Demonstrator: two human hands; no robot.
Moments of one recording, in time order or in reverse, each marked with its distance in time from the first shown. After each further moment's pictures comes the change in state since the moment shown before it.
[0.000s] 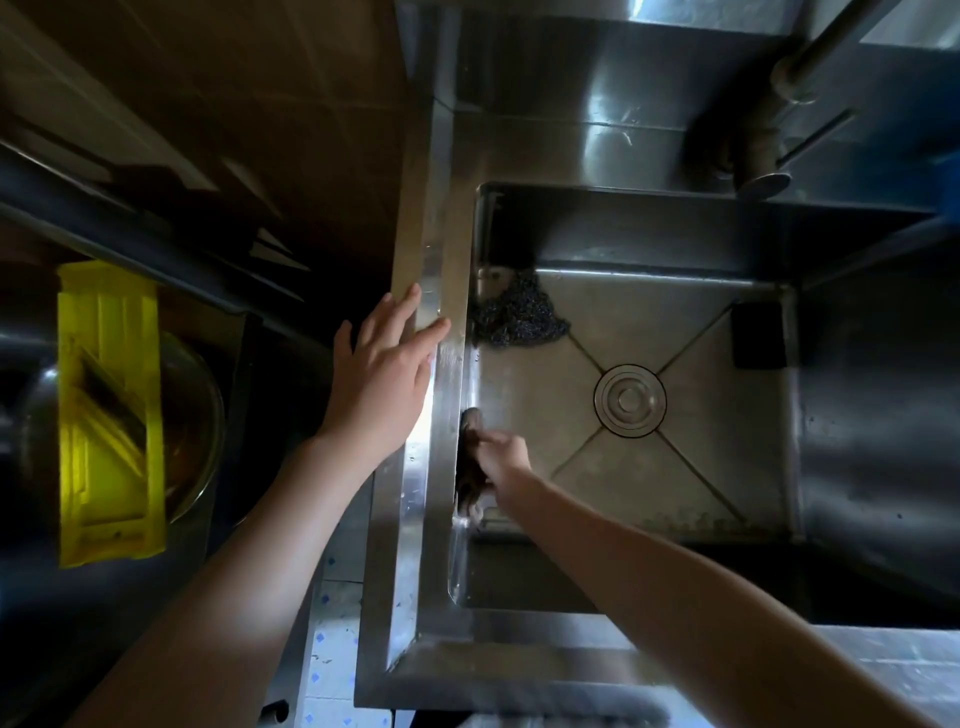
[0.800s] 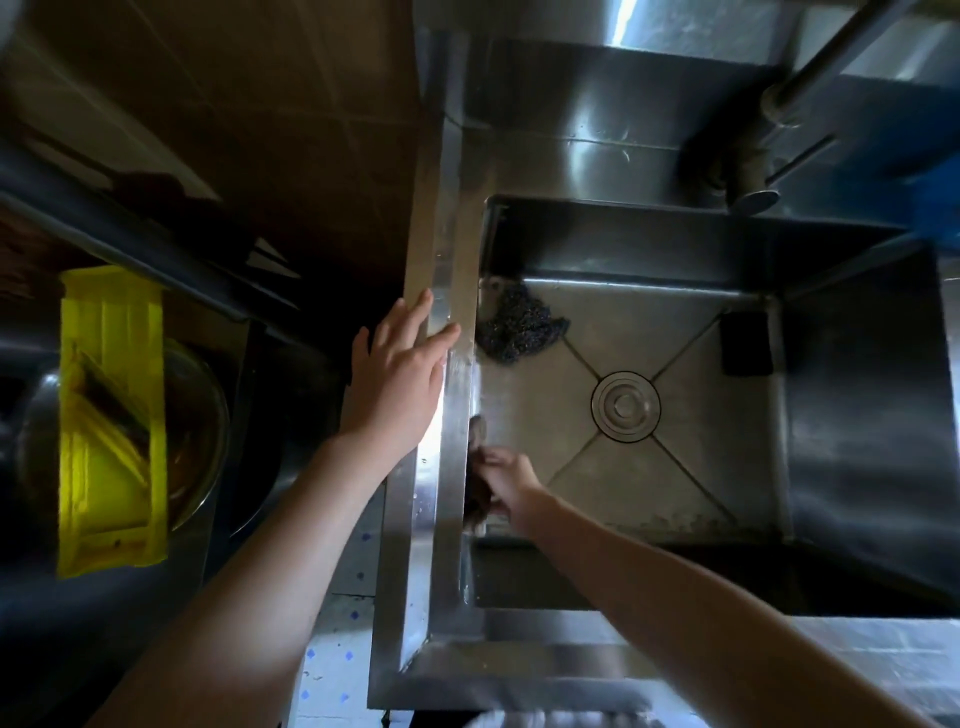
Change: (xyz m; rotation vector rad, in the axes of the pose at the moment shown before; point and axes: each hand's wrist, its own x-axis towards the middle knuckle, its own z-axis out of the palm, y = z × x) left_hand 0.002 -0.003 0.004 -0.043 0.014 0.013; right_hand -0.034 0.005 -0.009 0.070 -0.081 0.001
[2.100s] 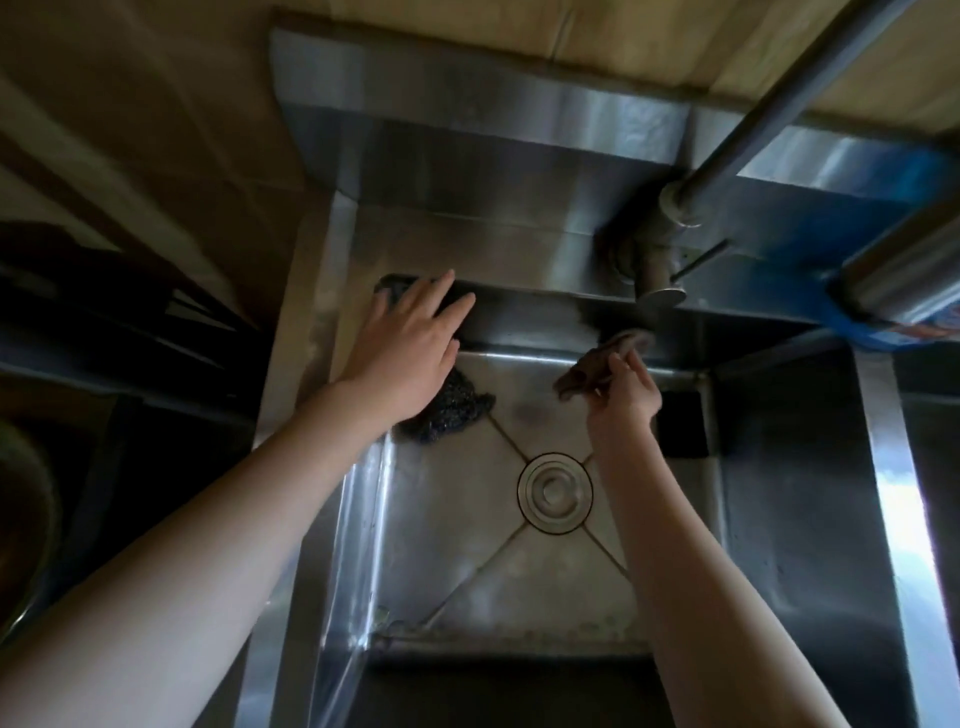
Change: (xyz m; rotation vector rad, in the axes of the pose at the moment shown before) left_hand 0.142 0.074 0.030 0.239 -0.052 0.189; right_hand 0.054 -0.187 -0.189 0.923 0.479 -0.343
